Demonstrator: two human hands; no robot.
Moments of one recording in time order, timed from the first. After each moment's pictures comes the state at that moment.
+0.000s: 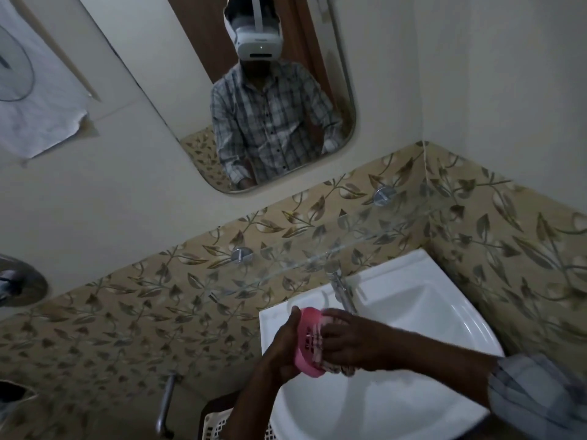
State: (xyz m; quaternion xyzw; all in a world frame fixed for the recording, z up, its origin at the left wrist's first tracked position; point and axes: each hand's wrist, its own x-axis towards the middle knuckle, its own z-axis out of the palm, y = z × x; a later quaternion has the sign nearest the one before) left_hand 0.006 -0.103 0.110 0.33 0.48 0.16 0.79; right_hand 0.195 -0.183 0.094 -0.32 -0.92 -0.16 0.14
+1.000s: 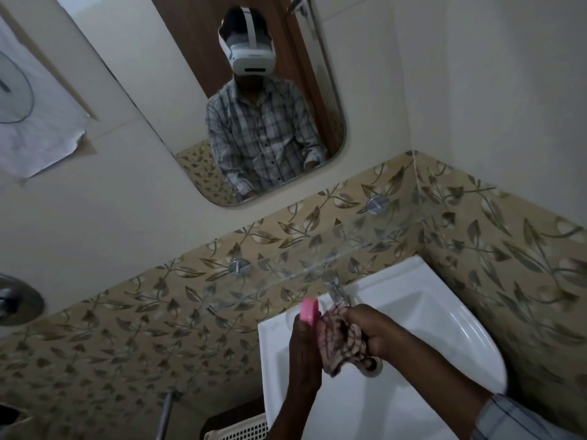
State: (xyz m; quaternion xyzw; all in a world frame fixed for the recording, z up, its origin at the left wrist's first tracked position) left_hand 0.040 -0.134 0.088 0.56 0.45 0.41 0.56; right_hand 0.184 -0.177 0.141 -0.50 -0.14 0.70 0.50
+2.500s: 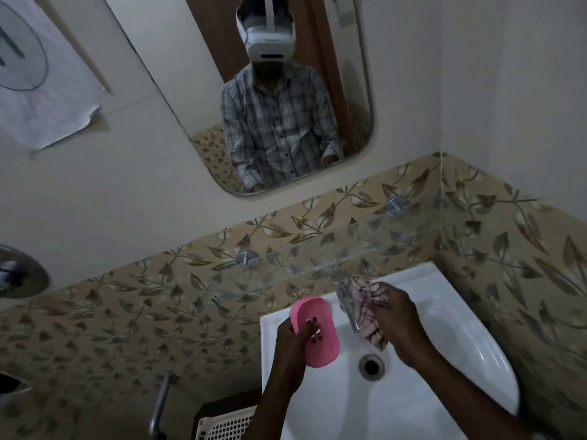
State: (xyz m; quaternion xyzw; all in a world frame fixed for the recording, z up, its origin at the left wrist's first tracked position) left_hand 0.014 -0.102 0.094 0.53 0.48 0.38 0.58; right_hand 0.211 -0.181 0.124 -0.72 -0.43 0.24 0.49
